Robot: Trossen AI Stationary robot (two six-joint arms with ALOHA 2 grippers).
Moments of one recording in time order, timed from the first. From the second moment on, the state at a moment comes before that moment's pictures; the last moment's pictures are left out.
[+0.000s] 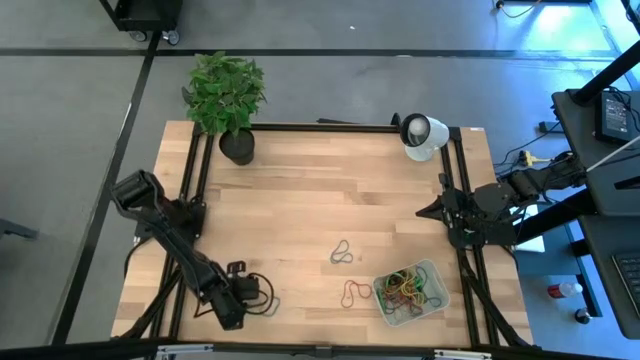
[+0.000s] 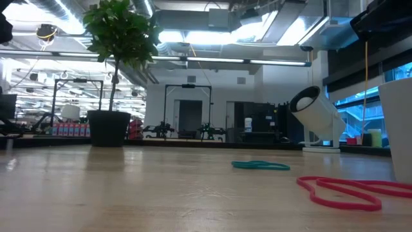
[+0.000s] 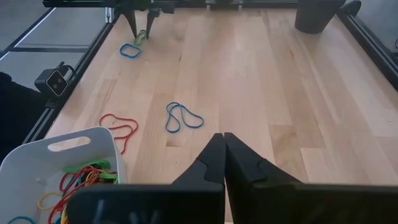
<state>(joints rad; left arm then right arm) -0.88 1.71 0.84 -0.39 -0.17 -1.00 0.43 0.47 0.67 -0.73 0.32 0.20</state>
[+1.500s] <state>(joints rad) -0.30 2.23 1.90 -0.19 -0.04 0.37 0.43 0.47 0.67 -0.73 0.32 0.20</state>
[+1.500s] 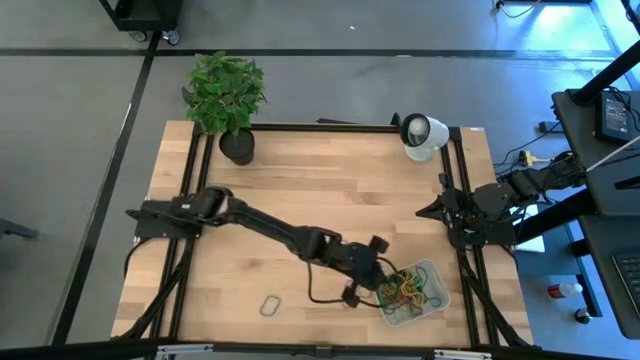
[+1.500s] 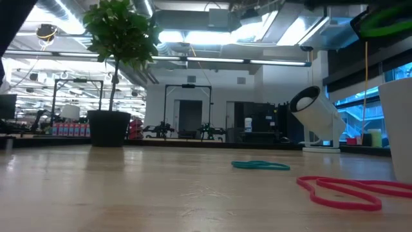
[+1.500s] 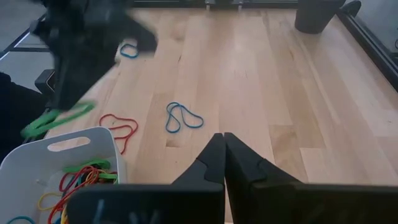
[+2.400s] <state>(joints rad) -0.29 2.32 1.90 -0.18 -0.19 0.30 0.43 0.47 0.67 -0.73 0.32 0.20</state>
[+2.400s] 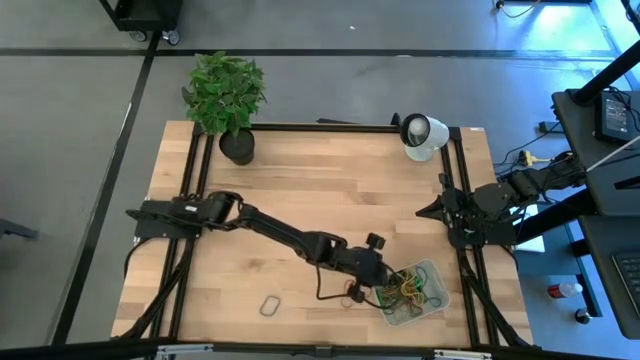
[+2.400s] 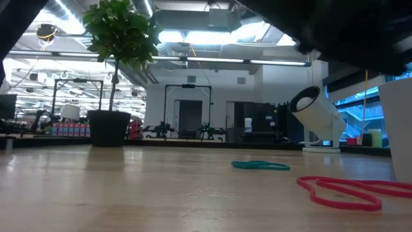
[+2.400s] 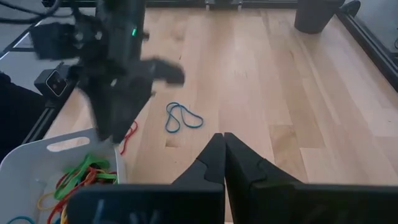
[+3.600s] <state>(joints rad) -0.16 1.10 0.47 0.04 -0.40 -0.17 0.41 1.35 0.90 -0.38 0.37 0.46</state>
